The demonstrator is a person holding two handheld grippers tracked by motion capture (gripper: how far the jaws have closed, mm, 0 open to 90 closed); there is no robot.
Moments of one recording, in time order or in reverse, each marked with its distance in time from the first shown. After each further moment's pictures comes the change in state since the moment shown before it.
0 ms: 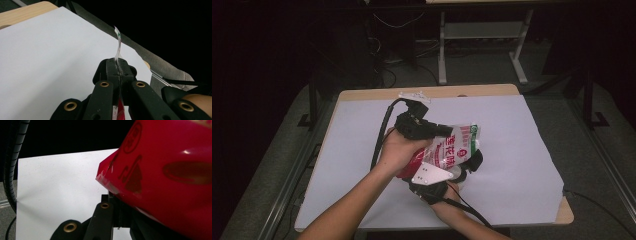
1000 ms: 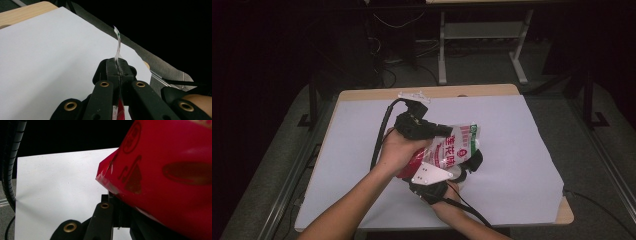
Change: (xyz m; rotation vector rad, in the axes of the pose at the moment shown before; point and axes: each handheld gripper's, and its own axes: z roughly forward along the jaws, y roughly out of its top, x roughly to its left) left arm 0.001 -0.001 -0.001 -0.001 -0.003 -0.001; right arm 0.000 -0.001 0.001 0.007 -0.001 -0.005
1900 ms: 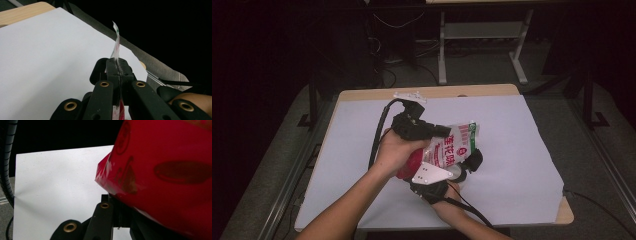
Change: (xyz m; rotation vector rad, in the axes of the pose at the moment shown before) left arm -0.001 -0.002 -0.008 -0.013 -0.024 -0.008; right arm -0.002 -0.003 0.001 0.019 0.003 0.007
